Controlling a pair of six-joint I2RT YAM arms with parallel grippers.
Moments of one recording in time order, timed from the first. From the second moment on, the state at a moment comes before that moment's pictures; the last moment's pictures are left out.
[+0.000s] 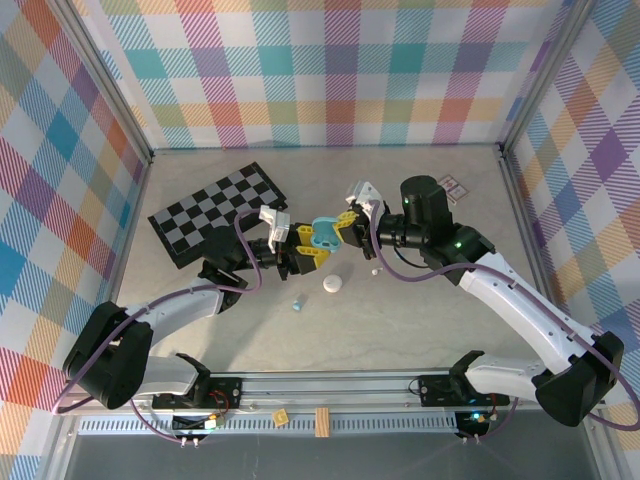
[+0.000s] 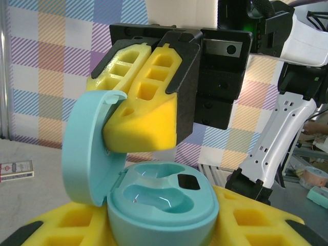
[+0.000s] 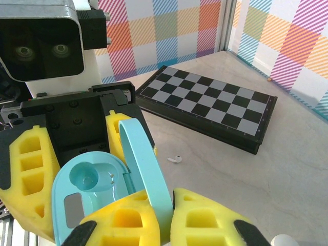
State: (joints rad) left arm -0.54 1.31 0.60 1.00 0.95 -0.38; right arm 0.66 1.18 1.15 -0.38 -0.50 -0.19
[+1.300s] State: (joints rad) left arm -0.54 1.31 0.60 1.02 0.92 -0.36; right arm 0.26 0.95 0.78 -0.27 -0.34 0.39
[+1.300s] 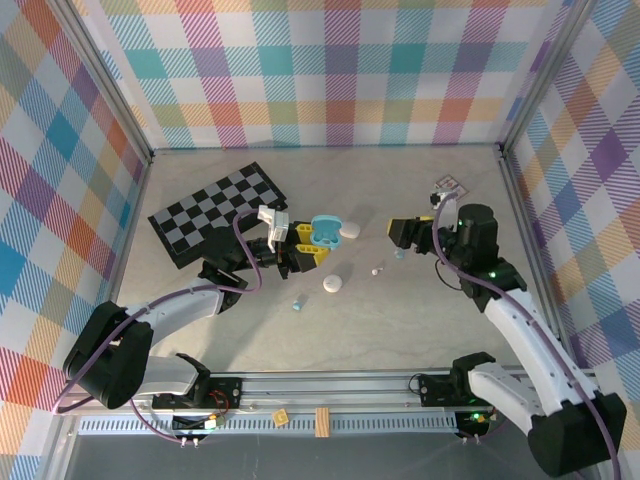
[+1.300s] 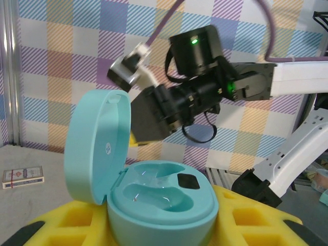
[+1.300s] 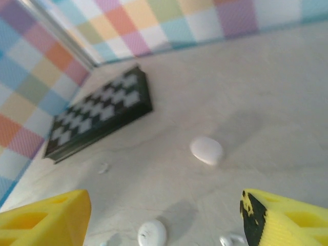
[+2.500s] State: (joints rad) left arm -0.54 1.27 0.59 0.93 0.90 -0.31; right arm 0.10 1.59 0.65 0.02 -0.52 0.91
